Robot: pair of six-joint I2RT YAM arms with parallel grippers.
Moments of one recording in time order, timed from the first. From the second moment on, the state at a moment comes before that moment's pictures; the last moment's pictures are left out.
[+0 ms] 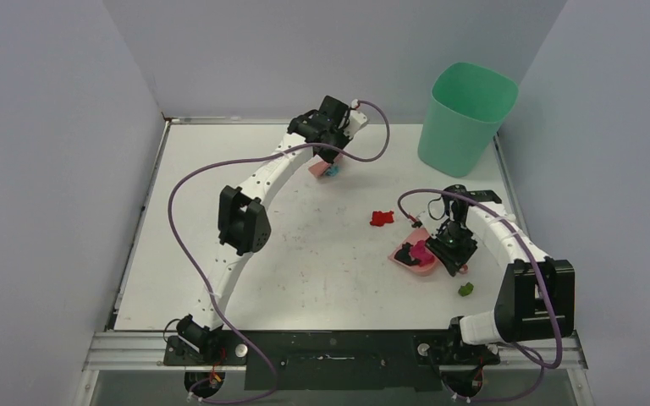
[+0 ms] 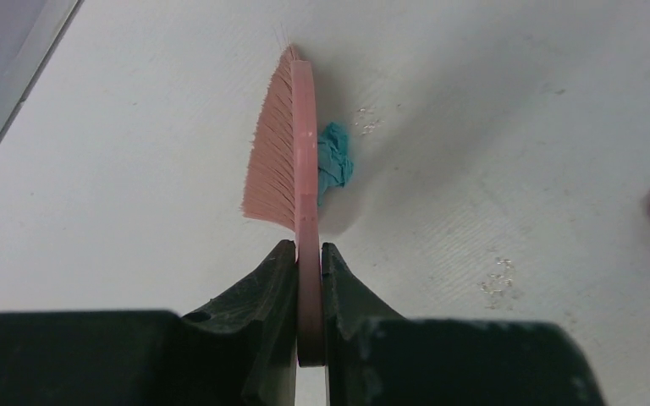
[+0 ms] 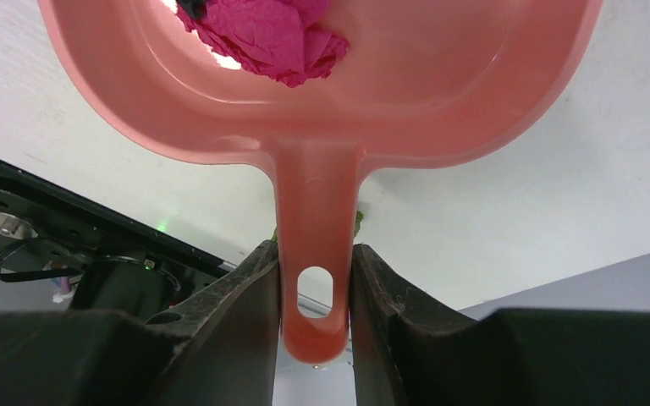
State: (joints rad) left arm -0.60 2.47 2.52 -0.94 -0.11 0.26; right arm 0.08 1.37 0.92 -1.15 0.00 -0.72
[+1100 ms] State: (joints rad) left arm -0.78 1.98 2.23 -0.93 0.12 -0.25; right arm 0.14 1.29 0.93 -1.03 -0.14 -0.70
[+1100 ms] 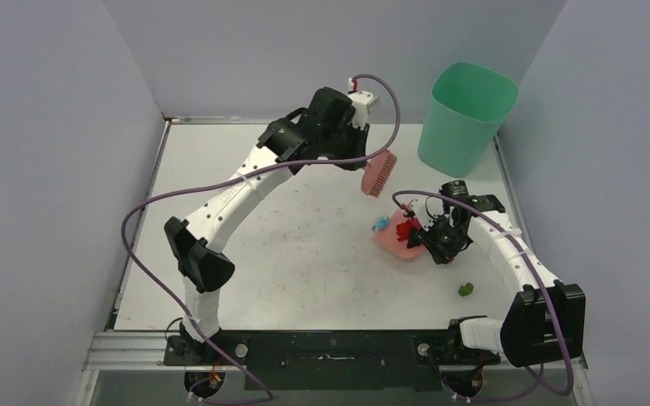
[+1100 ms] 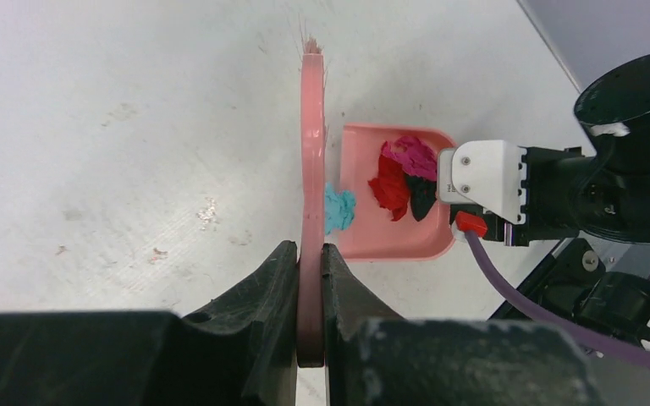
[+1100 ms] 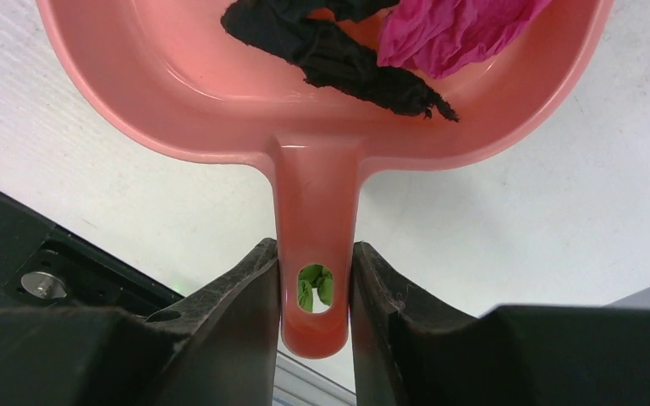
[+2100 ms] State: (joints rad) left arm -0.73 1.83 1.75 -0.86 -0.25 -0.13; right arm 0.14 1.35 0.95 -1.15 -0.04 -0.72
